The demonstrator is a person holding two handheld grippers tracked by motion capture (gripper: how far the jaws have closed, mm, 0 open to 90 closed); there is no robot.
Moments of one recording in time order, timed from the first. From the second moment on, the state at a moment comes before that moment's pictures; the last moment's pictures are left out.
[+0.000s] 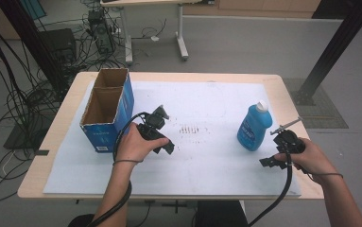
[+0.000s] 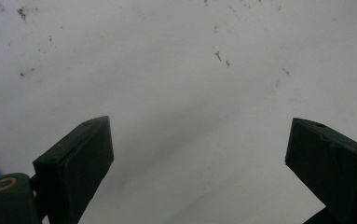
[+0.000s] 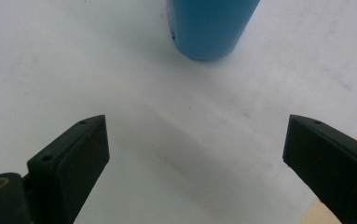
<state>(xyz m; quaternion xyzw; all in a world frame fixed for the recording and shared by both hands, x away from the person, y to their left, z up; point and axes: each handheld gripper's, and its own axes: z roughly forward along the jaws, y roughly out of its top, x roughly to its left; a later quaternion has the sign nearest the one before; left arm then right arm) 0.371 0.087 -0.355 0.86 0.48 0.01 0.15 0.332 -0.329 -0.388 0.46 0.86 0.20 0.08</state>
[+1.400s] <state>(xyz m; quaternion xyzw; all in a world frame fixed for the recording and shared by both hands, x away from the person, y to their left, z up) 0.368 0.088 -0.355 0.86 0.49 0.00 0.16 0.330 -0.345 -0.427 0.44 0.79 0.39 0.15</state>
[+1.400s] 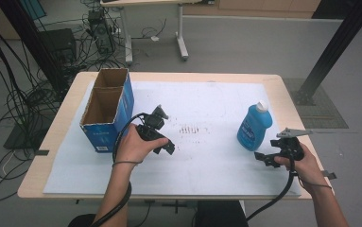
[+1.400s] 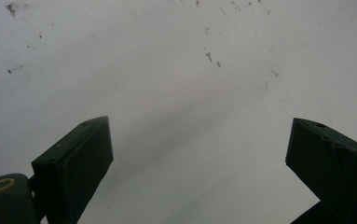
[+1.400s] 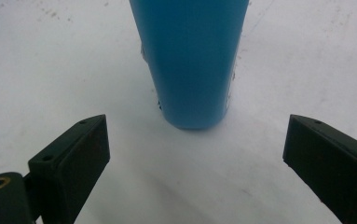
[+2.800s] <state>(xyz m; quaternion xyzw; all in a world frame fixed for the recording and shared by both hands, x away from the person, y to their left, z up) 0.366 0.079 -0.353 0.86 0.48 -0.01 0.16 0.336 -0.335 -0.440 0.42 0.73 0.50 0.21</state>
